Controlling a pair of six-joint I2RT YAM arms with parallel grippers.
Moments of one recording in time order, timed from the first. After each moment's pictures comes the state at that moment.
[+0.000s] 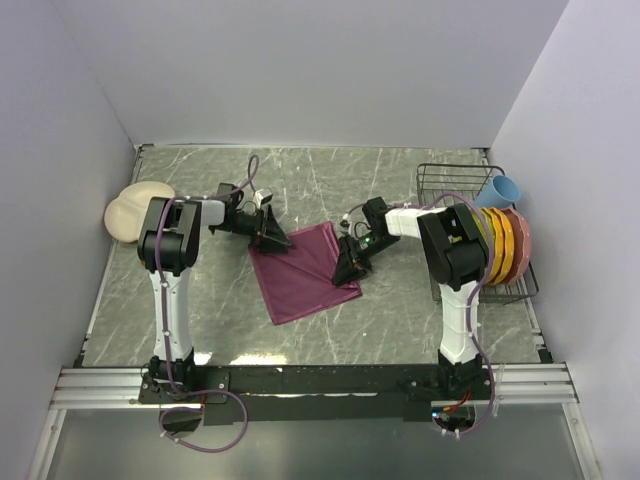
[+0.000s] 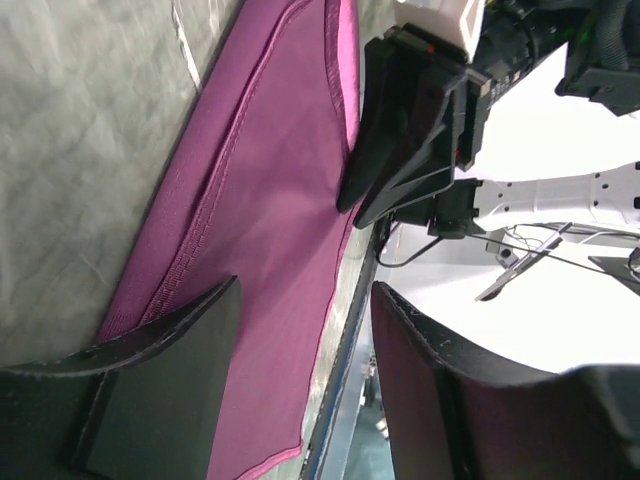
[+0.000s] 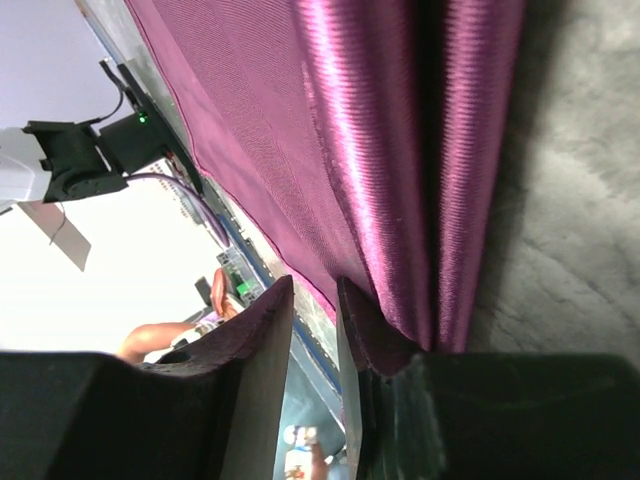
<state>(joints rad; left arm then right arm) -0.14 2.26 1.38 -0.35 1.26 -0.24 0.36 2.11 1.25 -0.62 -0.95 0.22</state>
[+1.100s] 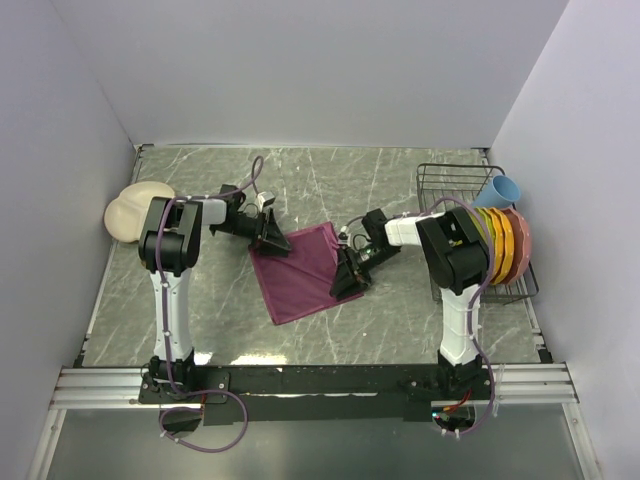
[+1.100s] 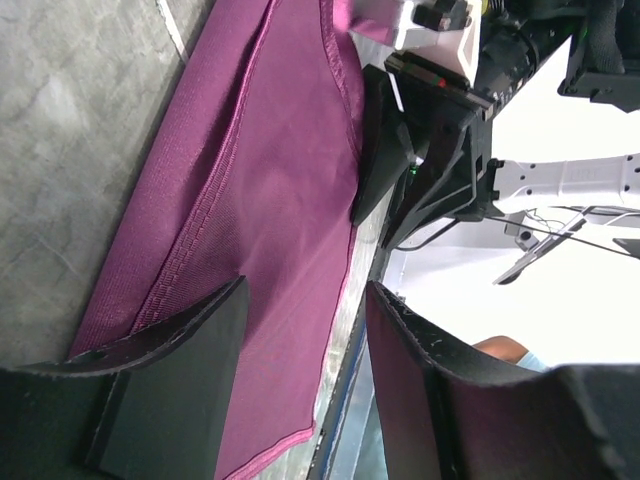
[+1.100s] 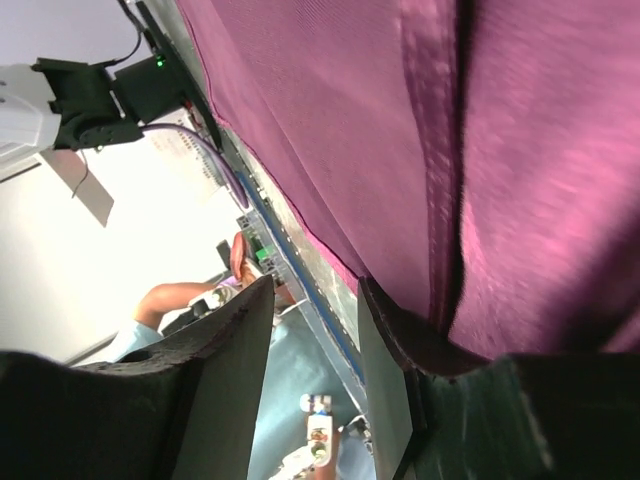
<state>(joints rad) -0.15 2.26 1.39 -0.47 1.24 -0.12 0.38 2.07 1.13 -0.60 -1.04 0.21</state>
